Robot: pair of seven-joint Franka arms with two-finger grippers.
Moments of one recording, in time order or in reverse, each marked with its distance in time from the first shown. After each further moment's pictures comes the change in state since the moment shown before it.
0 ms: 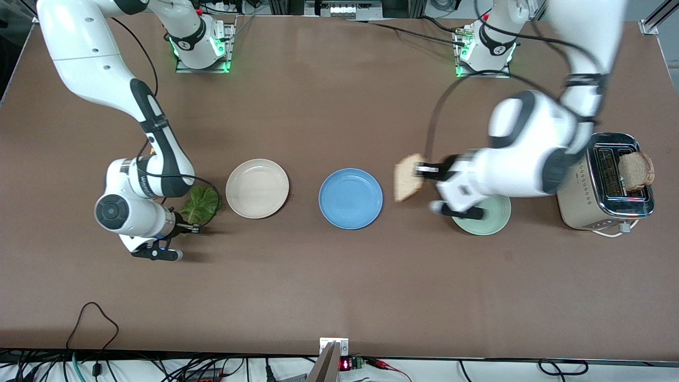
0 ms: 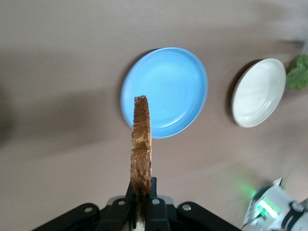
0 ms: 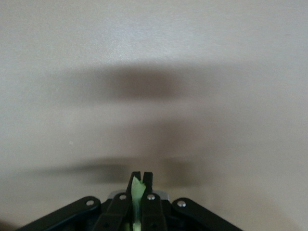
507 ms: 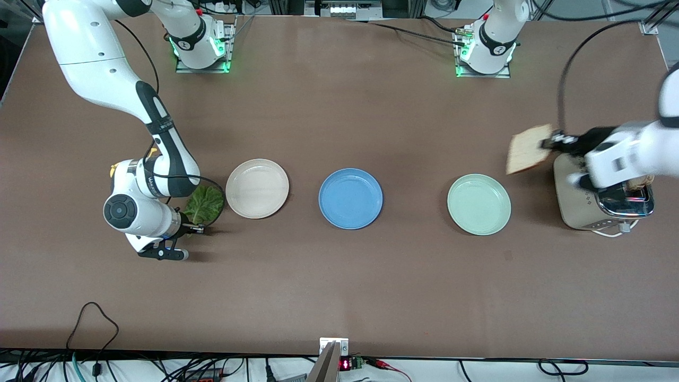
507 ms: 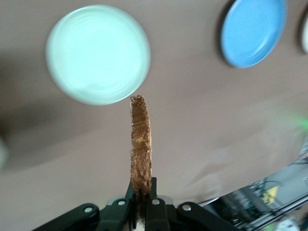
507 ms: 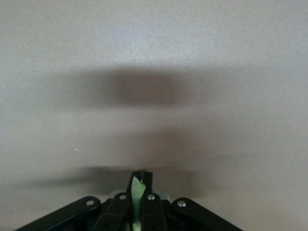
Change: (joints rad) left arm 0.364 -0.126 0.015 0.081 0.174 -0.507 0.388; right arm 0.018 0.042 0.001 -0.018 0.000 0.091 -0.001
